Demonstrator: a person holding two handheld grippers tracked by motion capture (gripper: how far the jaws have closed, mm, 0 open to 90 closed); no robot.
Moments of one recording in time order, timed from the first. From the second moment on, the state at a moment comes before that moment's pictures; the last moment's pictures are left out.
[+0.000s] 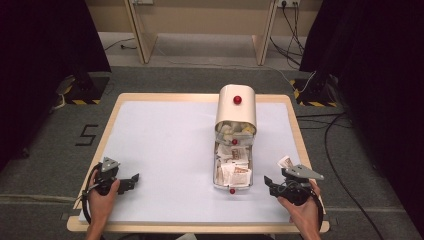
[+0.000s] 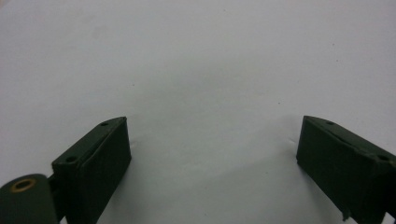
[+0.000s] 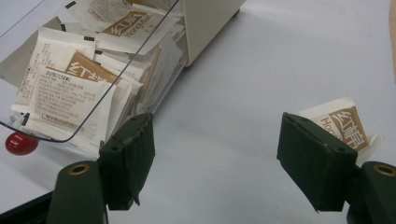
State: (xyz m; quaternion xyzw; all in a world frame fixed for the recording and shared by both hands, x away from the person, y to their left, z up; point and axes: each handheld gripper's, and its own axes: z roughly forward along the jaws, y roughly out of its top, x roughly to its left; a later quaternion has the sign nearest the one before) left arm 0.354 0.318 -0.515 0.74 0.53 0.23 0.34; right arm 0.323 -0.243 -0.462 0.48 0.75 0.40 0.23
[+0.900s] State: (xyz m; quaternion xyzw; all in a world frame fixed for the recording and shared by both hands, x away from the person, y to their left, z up) left arm 0.354 0.318 -0.515 0.74 0.53 0.23 0.34; right arm 0.304 -0.249 -0.473 0.49 0.75 0.39 0.21
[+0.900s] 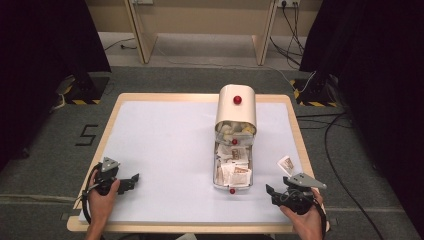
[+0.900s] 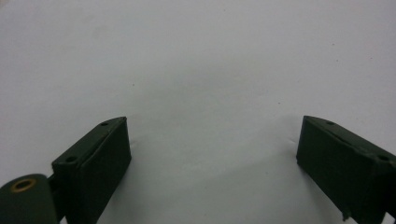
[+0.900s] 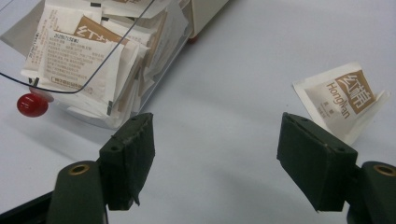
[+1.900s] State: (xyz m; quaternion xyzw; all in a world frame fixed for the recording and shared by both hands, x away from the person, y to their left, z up) left arm 0.354 0.318 -0.515 0.74 0.53 0.23 0.34; right arm 0.285 -0.249 -0.485 0.49 0.77 0.36 0.20
